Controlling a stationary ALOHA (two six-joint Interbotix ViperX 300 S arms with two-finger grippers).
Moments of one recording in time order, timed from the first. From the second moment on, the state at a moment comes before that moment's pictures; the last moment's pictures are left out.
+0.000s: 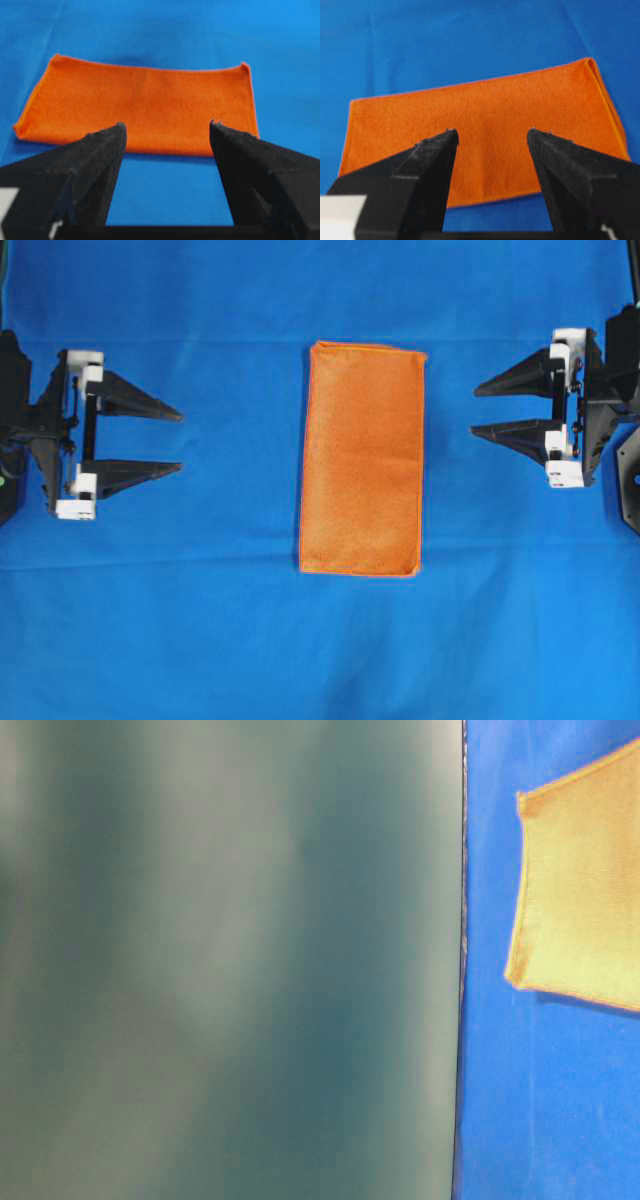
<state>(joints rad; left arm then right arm) 0.01 -0.62 1.18 -0.03 -0.34 0.02 -0.25 -0.68 1.20 -0.58 -0.22 0.67</state>
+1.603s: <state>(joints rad) 0.37 0.38 0.62 -0.03 -0.41 0.05 -0.55 0.11 0.87 -0.68 -0.21 0.63</state>
